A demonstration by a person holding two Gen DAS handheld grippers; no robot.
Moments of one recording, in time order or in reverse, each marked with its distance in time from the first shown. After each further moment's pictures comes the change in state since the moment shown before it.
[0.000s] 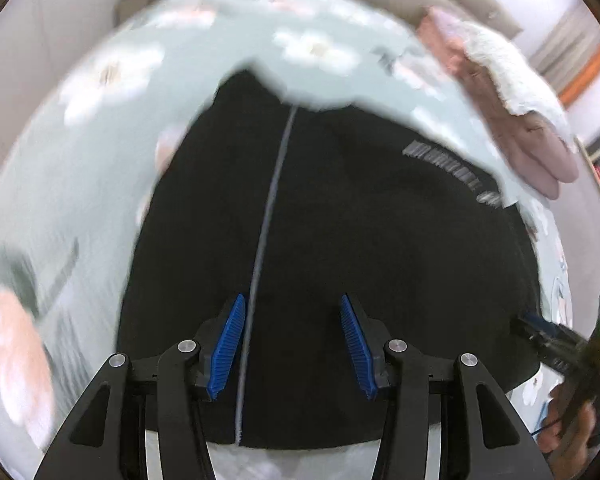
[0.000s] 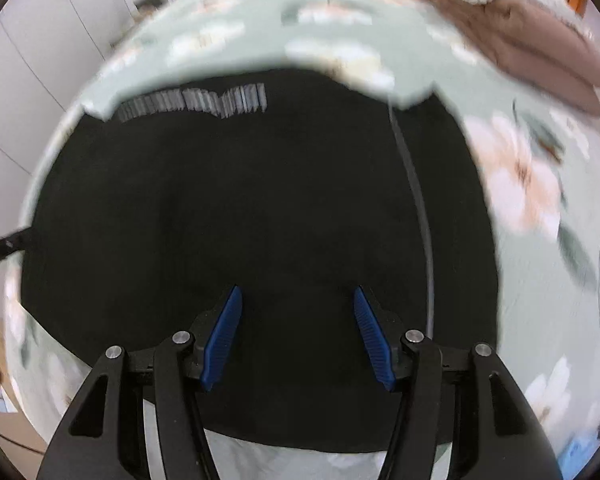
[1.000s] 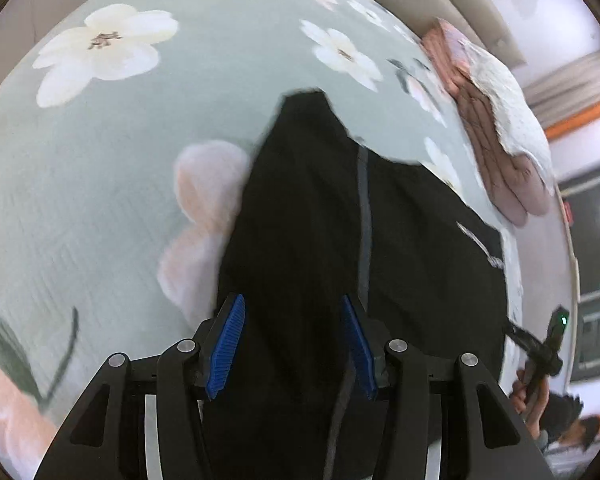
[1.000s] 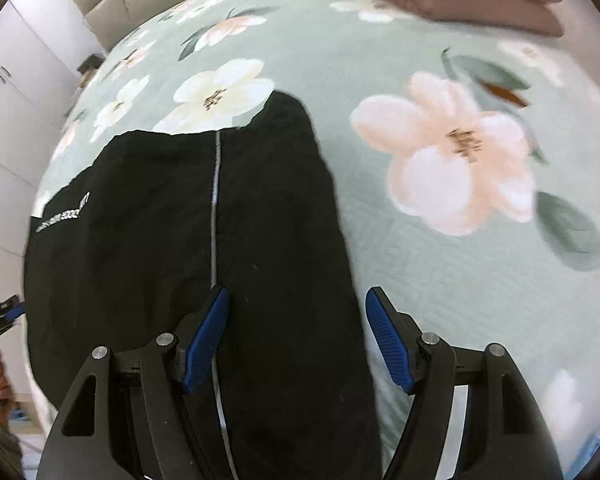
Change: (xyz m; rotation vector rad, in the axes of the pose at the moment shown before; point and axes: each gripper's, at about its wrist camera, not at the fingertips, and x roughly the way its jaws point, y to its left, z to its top) left arm 0.024 0.090 0.092 -0.103 0.054 -0.213; right arm 0.028 -0.150 0.053 0.272 -0.034 0.100
